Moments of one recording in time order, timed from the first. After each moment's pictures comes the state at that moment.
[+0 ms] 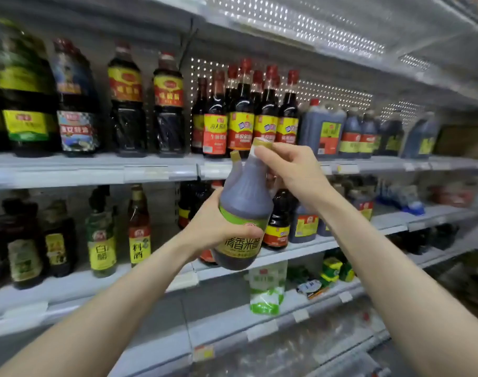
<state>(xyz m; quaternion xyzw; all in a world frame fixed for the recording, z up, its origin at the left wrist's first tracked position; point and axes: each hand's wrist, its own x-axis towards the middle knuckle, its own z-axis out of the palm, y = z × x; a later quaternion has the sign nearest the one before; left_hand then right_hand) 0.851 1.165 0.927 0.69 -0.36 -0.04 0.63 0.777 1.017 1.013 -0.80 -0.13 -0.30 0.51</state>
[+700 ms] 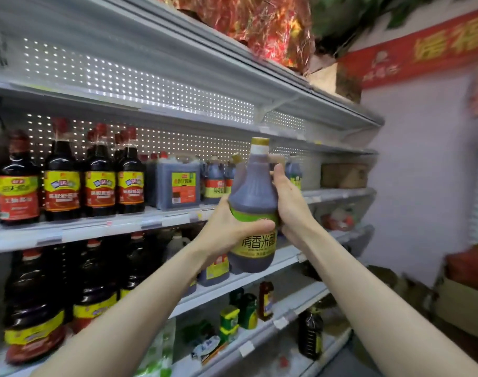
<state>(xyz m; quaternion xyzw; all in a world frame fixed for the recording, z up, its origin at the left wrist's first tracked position) 0.698 0.778 1.025 0.57 -0.50 -0.06 0.65 0.615 0.674 1.063 -0.66 -0.03 -0.42 0.63</state>
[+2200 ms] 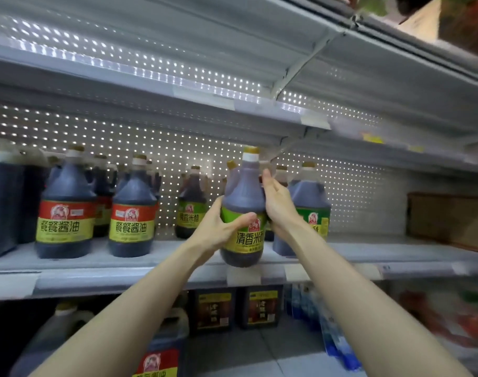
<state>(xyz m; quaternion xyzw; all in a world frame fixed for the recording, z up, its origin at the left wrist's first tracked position) 1.025 0.189 1.053 0.64 -0.33 0.07 0.69 1.000 0.058 1.101 -0.69 -0.13 -0.27 0.66</state>
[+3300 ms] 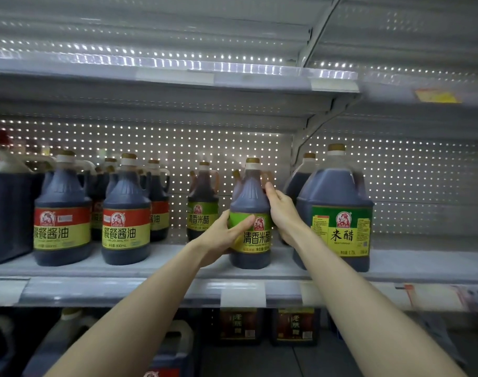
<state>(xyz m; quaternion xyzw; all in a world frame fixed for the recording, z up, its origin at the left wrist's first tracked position) 1.114 0.137 1.041 0.71 -0.22 0.00 0.67 1.130 -0.005 1.077 -0.72 -0.13 -0.19 0.66</state>
